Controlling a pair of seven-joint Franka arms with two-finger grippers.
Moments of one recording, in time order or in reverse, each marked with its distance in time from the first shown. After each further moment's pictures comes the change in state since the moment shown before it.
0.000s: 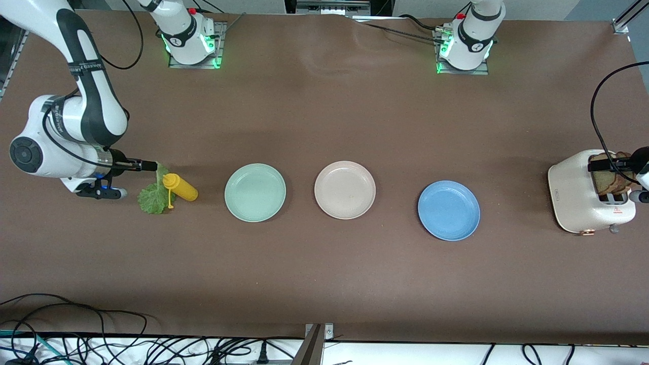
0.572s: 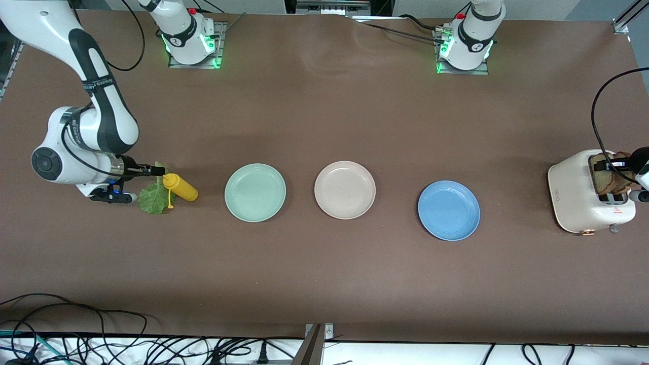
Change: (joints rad) left arm 0.022 0.010 -0.001 -0.018 0.001 0.026 0.002; right arm 0.000 0.074 -0.001 -0.018 0.000 0.079 0.000
